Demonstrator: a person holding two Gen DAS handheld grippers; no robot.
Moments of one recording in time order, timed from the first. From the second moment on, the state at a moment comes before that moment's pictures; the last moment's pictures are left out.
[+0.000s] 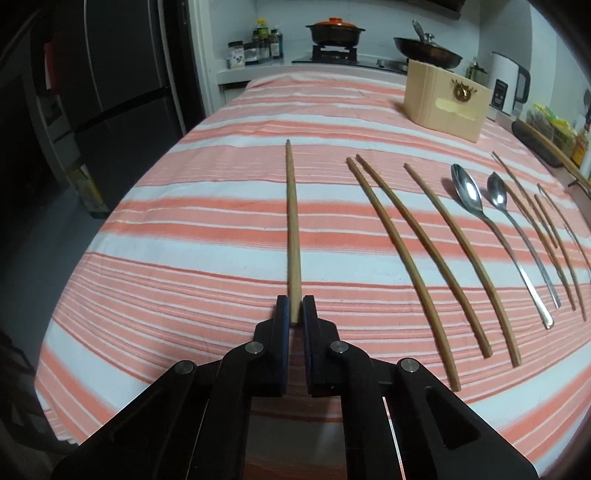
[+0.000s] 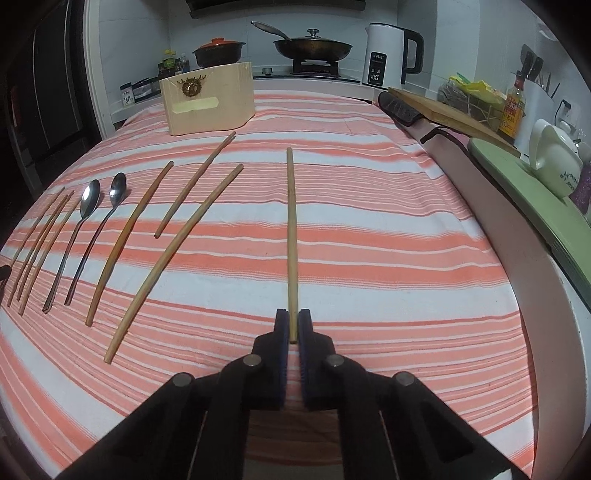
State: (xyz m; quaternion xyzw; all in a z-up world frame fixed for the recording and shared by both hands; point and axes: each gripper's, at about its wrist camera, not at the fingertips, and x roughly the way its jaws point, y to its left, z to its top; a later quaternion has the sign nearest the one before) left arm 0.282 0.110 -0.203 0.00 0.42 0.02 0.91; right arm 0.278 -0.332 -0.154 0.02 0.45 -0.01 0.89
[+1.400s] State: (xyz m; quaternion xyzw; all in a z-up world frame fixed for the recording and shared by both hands) left arm 0.390 0.011 0.099 -0.03 0.26 -0.16 0.95; right arm 0.360 -0.272 0.120 0.00 0.21 0.13 0.97
